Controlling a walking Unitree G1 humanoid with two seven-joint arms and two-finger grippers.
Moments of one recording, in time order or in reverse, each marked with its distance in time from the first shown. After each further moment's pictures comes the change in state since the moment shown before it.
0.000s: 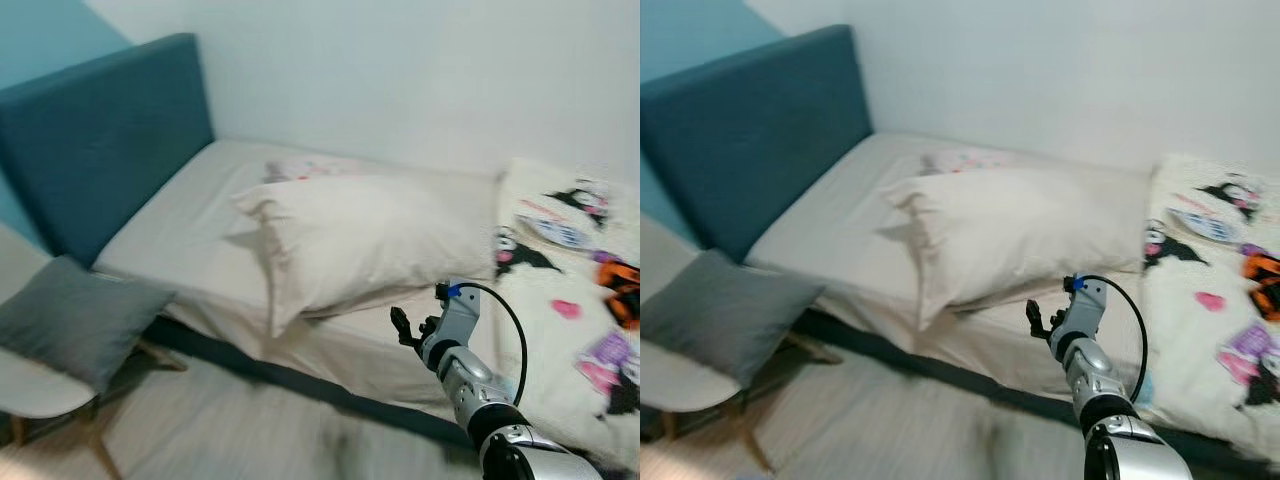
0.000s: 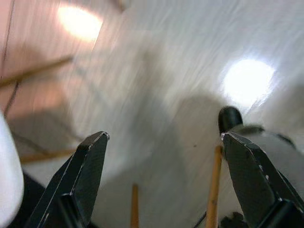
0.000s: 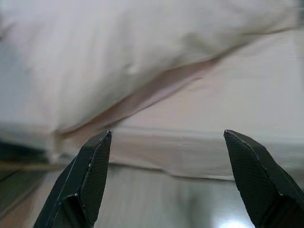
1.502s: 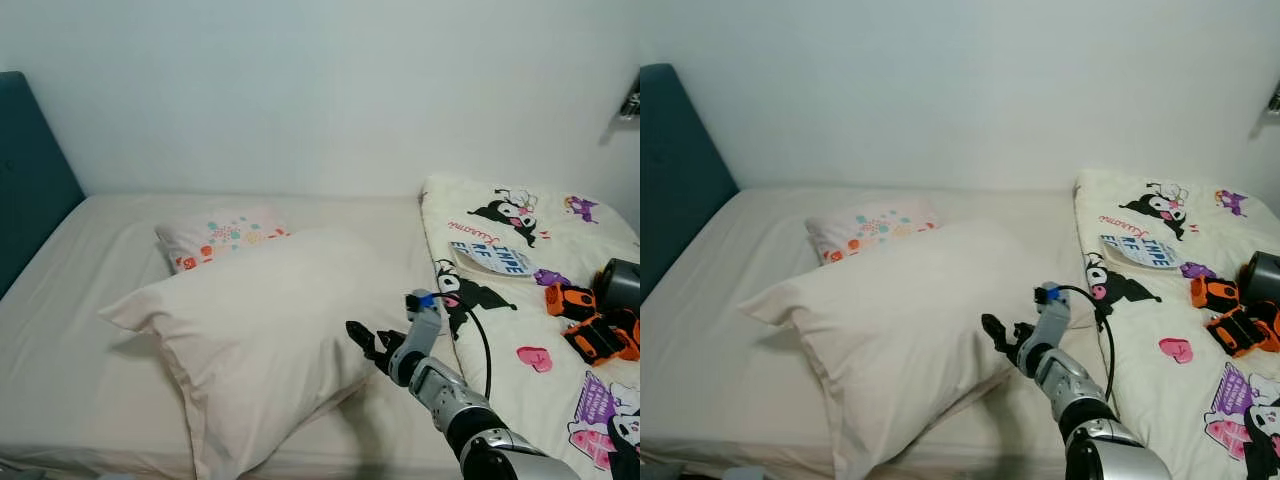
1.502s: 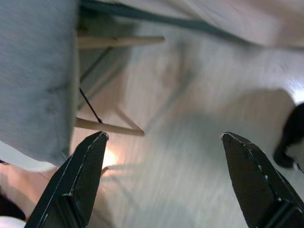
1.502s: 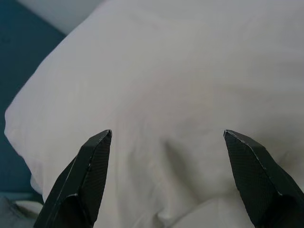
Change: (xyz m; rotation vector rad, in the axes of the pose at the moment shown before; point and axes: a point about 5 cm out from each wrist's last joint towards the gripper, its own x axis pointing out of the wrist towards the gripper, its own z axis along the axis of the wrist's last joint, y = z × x) left arm 0.002 0.021 0.012 0.039 -0.051 0.174; right arm -0.003 0.034 -0.027 0.258 0.139 0.290
